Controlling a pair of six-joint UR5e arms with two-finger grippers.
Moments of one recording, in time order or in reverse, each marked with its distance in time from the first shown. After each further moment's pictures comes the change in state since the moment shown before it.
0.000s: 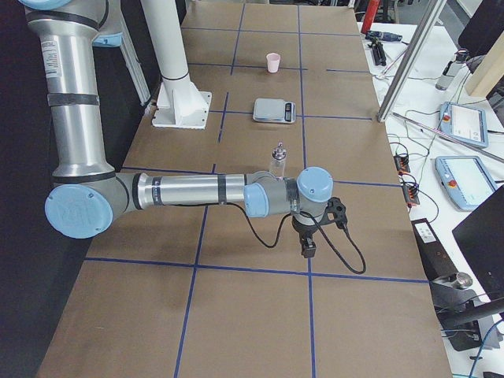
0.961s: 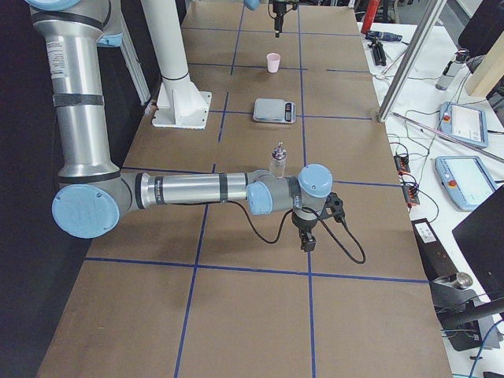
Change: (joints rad) left arm 0.573 -0.113 -0.073 -0.302 0.179 -0.778; right arm -0.061 0.004 -0.003 0.019 -0.001 0.000
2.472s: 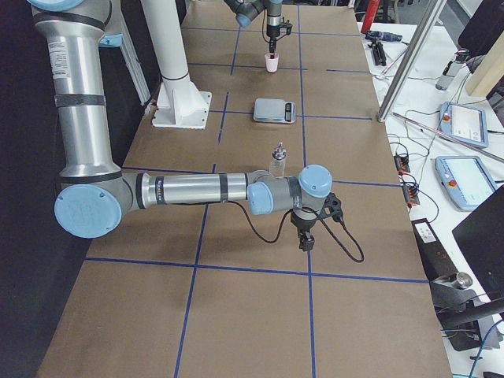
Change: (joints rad) left arm 0.136 -0.082 -0.005 0.033 0.084 -0.183; right arm -0.018 0.007 -0.001 -0.001 0.001 0.000
